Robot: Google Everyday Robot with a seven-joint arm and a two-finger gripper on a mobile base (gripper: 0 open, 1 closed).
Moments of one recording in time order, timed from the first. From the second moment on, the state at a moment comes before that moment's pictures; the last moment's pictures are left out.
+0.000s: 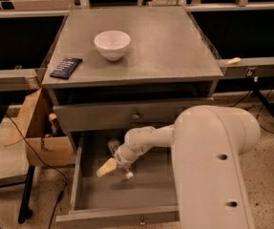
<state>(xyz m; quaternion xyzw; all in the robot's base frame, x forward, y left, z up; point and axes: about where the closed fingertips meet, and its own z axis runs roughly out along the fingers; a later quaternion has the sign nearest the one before) 0.600 0.088 0.385 -0.30 0.92 0.22 0.10</state>
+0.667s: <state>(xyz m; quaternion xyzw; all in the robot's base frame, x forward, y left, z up) 0.603 0.095 0.362 -0.25 0.95 0.17 0.06</state>
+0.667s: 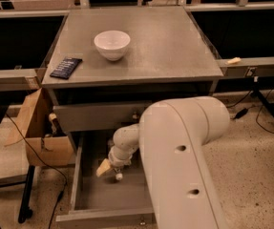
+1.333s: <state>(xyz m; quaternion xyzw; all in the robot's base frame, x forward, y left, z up) 0.603 0.092 0.365 -0.23 0.96 0.15 0.03</state>
